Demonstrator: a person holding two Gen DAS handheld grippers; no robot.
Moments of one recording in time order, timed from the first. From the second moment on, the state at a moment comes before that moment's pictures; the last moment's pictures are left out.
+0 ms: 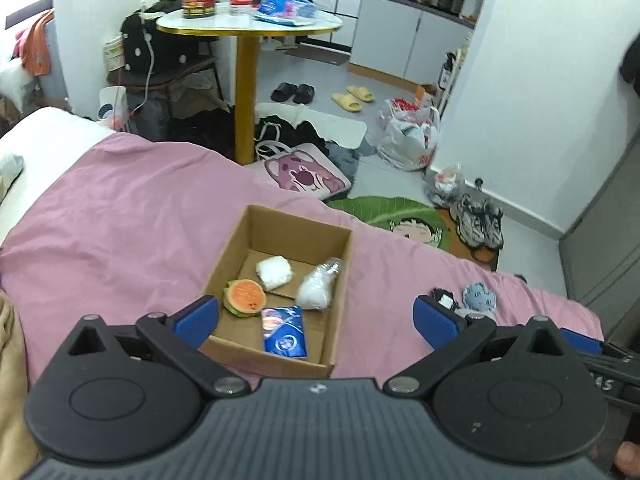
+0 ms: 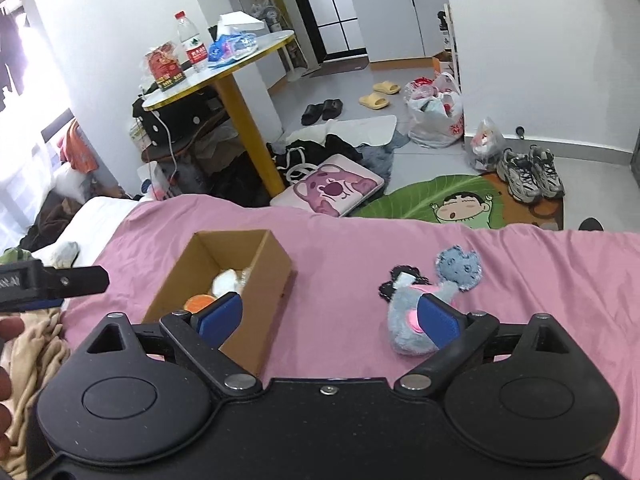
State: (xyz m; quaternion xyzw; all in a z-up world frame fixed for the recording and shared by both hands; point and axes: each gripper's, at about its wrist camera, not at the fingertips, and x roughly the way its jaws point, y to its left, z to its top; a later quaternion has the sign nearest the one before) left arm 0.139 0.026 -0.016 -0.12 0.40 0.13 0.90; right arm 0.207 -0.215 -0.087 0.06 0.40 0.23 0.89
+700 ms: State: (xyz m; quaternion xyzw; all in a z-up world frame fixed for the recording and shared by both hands) left arm 0.192 -0.054 -0.049 -0.07 0.41 0.13 0.90; right arm 0.237 -0.296 -0.133 0.17 0.43 0.19 0.87
